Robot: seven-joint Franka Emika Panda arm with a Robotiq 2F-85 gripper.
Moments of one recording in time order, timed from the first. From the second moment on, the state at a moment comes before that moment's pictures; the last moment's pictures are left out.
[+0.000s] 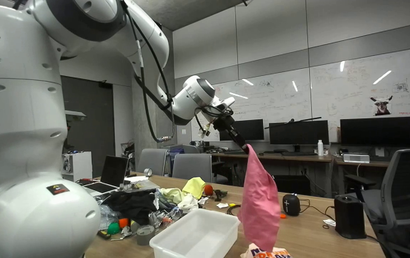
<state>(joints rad) 0.01 -0.09 -0.02 -2.10 -0.75 2.26 1.38</state>
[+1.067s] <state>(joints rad) -0.02 -0.21 -0.02 -2.24 -0.36 2.23 0.74</state>
